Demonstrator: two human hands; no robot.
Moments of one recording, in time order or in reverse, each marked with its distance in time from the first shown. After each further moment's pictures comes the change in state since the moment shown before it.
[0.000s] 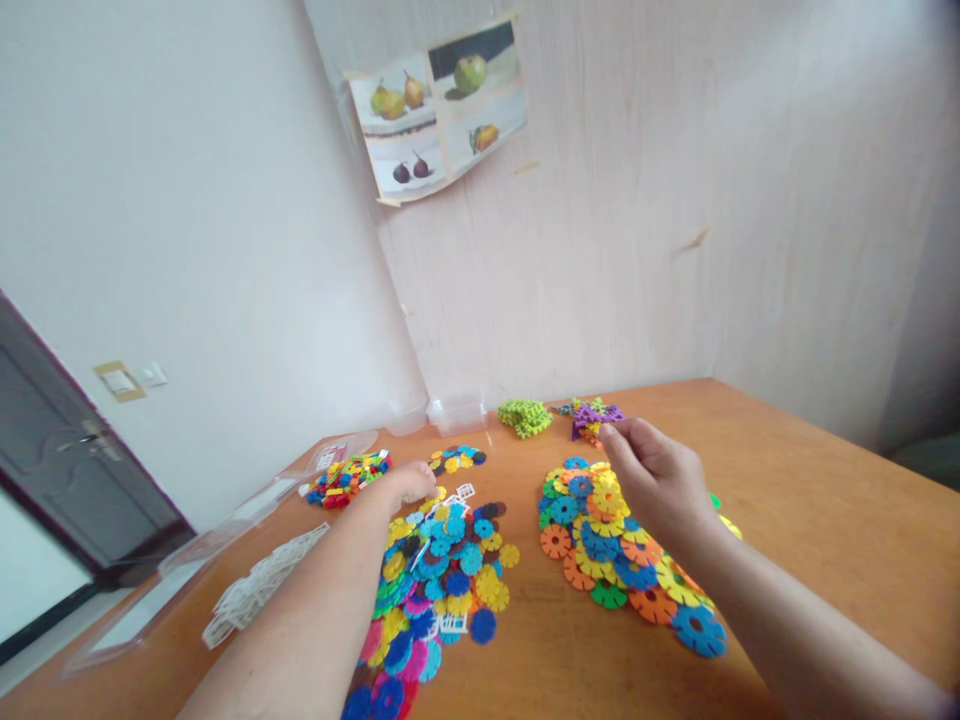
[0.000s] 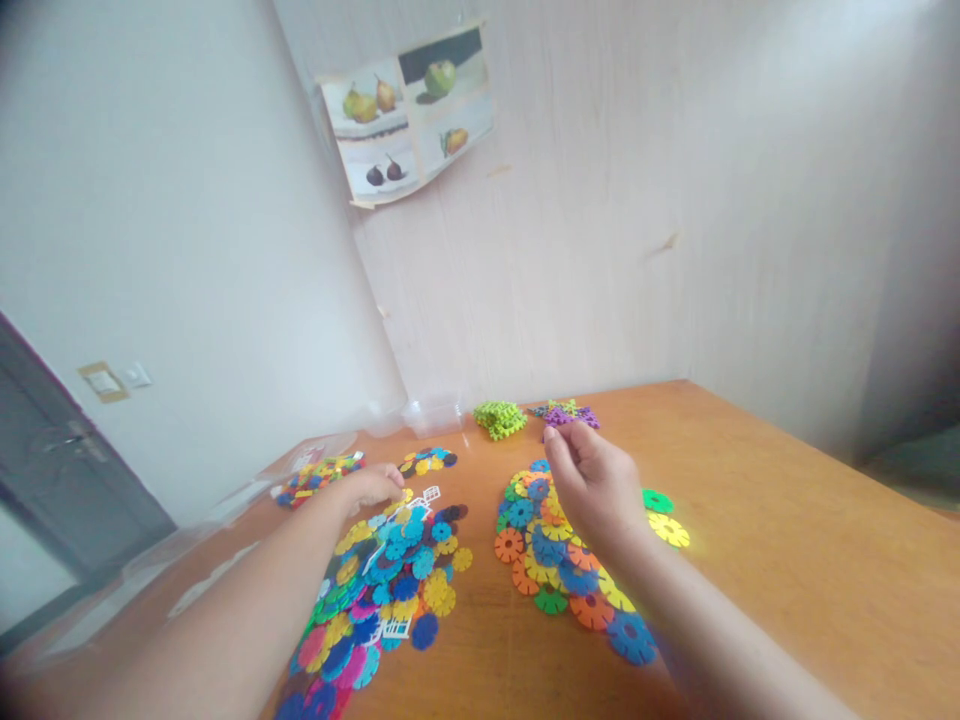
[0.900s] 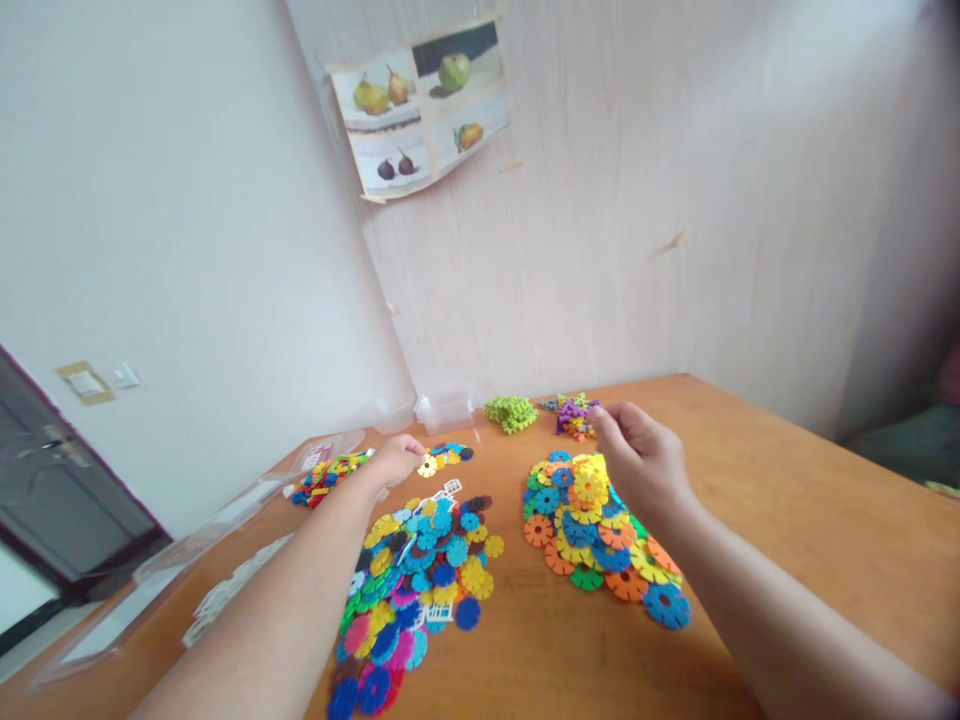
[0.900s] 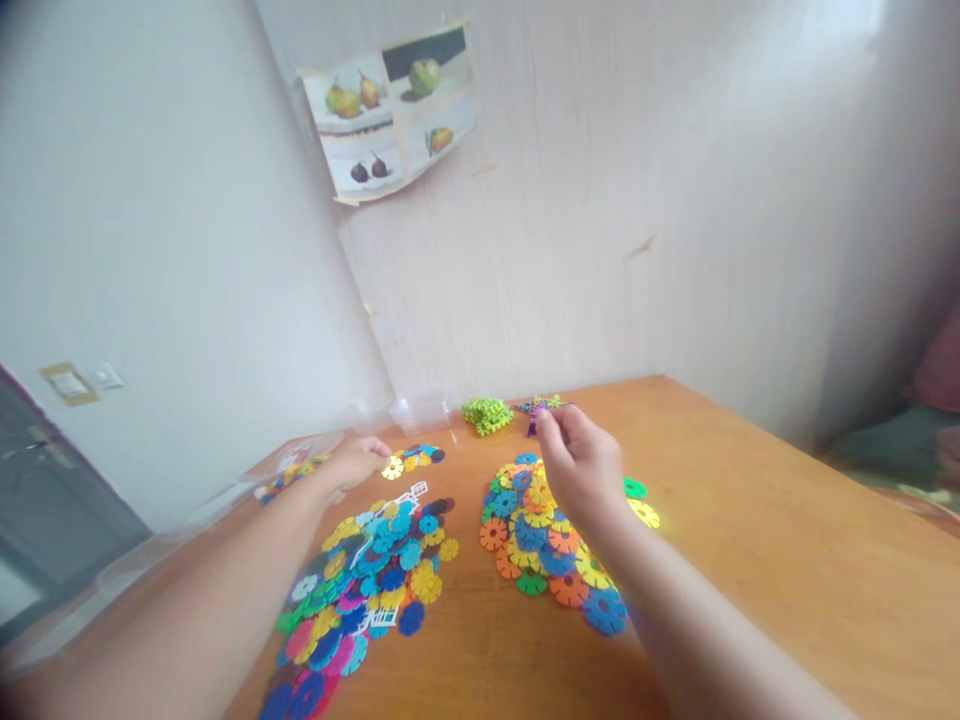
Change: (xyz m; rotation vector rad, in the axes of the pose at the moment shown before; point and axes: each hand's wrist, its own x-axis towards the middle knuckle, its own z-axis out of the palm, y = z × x) left_hand -0.025 0.029 -0.025 -0.195 0.187 0.052; right_hand 0.007 0.000 -0.003 0.100 0.120 0.035
